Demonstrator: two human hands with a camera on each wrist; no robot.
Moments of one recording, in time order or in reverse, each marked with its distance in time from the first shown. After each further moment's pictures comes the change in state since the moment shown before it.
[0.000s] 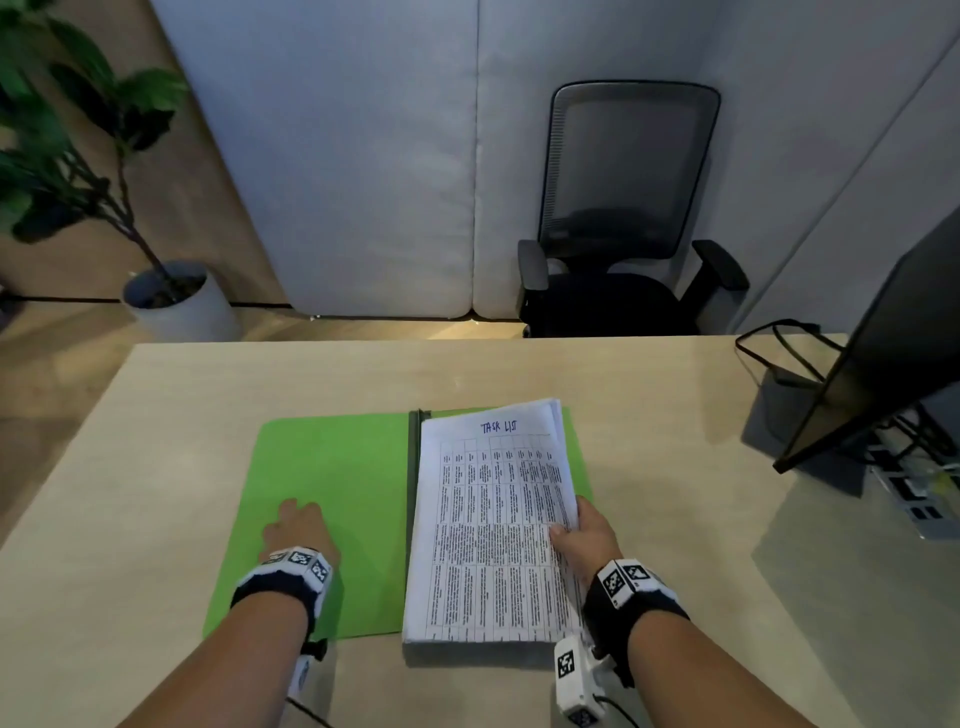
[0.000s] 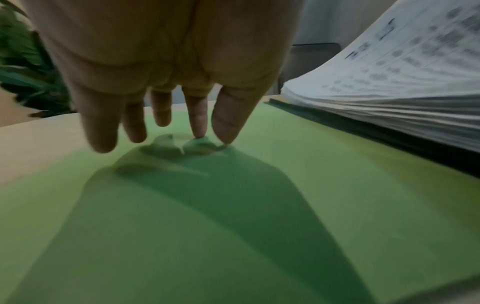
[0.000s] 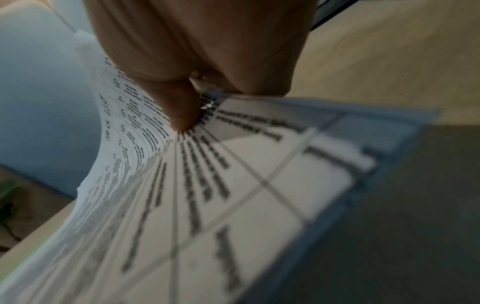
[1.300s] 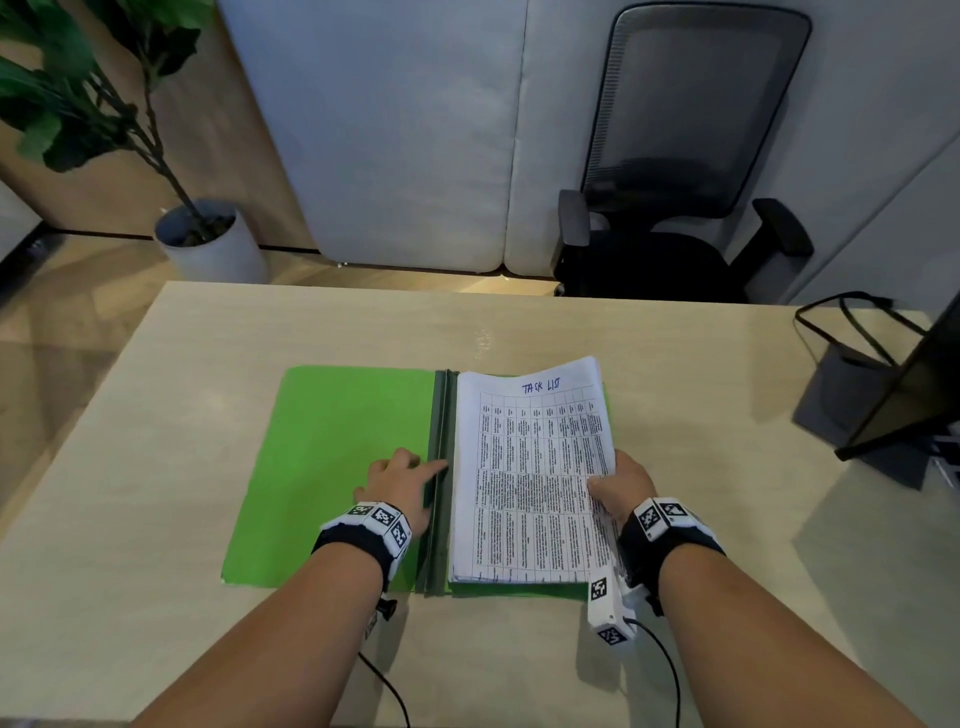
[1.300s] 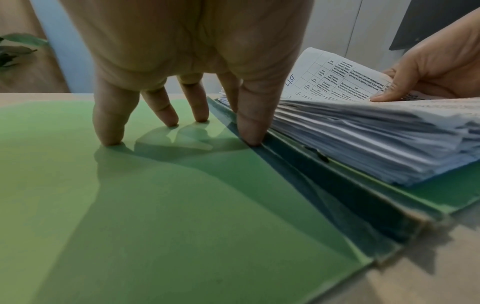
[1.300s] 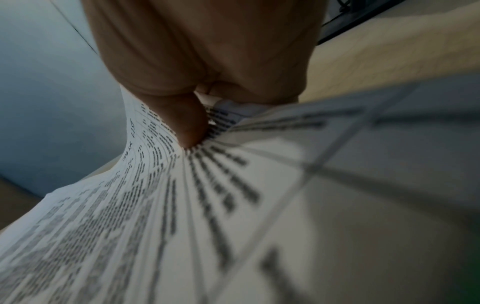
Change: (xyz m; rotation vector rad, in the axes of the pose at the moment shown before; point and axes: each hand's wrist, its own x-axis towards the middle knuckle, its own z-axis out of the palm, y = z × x) left_hand -0.015 0.049 0.021 -0.013 -0.083 0.395; right_hand 0.036 -0.019 -0.015 -0.313 -0.022 0.102
